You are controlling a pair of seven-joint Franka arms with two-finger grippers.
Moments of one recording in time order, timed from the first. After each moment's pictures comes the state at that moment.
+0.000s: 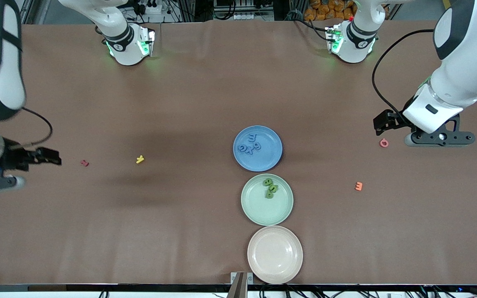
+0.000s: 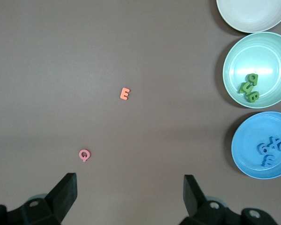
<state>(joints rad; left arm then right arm) -0.02 0.10 -0.21 -1.62 0.05 1.74 -0.20 0.07 0.34 -0.14 -1.37 0.05 1.63 -0.23</state>
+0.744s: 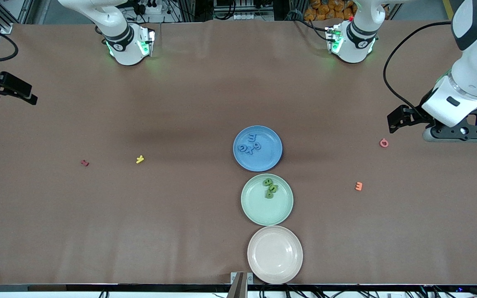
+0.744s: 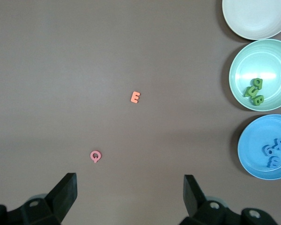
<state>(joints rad) 0.01 0.07 -0.19 -1.61 0.05 1.72 -0.15 0.12 0.05 -0.12 -1.39 0.05 1.40 0.08</state>
